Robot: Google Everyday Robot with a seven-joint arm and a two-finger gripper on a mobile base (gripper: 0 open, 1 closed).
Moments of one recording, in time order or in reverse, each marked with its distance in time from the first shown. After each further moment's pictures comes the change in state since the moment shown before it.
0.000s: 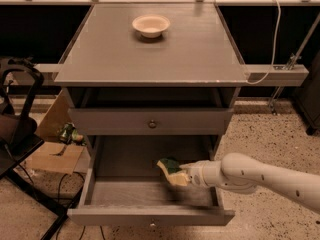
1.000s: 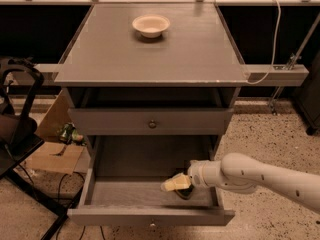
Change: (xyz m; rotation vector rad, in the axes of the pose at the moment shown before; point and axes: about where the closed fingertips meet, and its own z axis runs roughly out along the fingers) arm 0.000 0.000 0.000 0.000 0.000 0.000
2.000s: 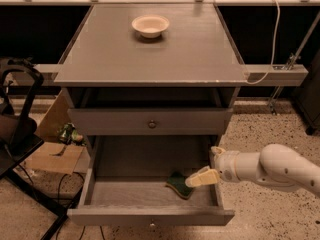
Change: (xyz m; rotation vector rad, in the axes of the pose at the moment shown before) arm -0.032 -0.003 -0.109 0.020 -0.070 -0.165
